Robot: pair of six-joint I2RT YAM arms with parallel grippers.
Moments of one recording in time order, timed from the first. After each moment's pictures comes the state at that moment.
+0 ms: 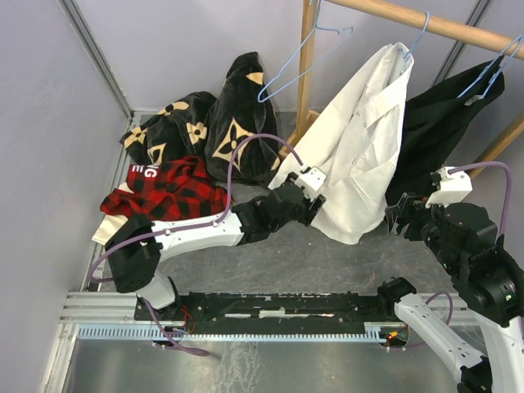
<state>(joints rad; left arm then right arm) -1.10 1.58 1.14 0.06 -0.35 -0.07 0.40 0.57 1.25 -1.11 0.26 0.27</state>
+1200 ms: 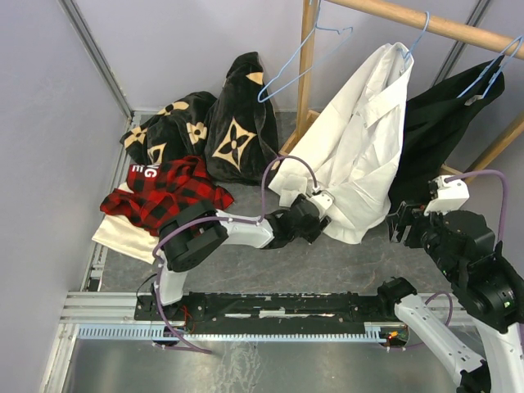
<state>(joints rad) -1.10 1.96 1.08 0.23 -0.31 -0.11 0.40 0.52 1.19 -1.13 0.25 0.25</state>
